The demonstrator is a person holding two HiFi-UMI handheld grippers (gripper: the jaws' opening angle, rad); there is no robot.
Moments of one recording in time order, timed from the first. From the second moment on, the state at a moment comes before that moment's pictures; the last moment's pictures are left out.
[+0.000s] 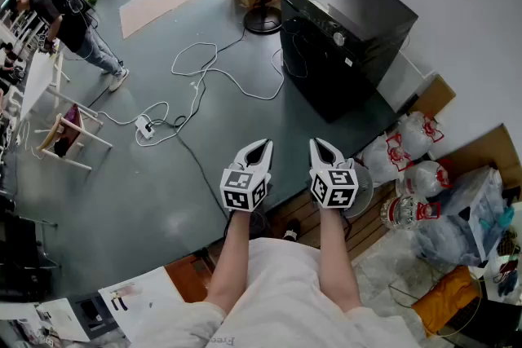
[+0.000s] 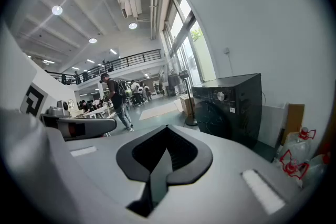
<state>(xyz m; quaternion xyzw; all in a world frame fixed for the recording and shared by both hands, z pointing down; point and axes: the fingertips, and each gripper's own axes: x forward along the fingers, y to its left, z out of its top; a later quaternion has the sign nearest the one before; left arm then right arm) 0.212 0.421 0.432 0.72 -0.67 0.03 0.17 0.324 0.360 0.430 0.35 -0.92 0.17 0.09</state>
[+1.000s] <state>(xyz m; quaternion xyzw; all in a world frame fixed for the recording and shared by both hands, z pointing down) 0.058 0.296 0.411 0.76 -0.61 -0.03 0.21 0.196 0.256 0.409 0.37 -0.90 0.22 0.04</state>
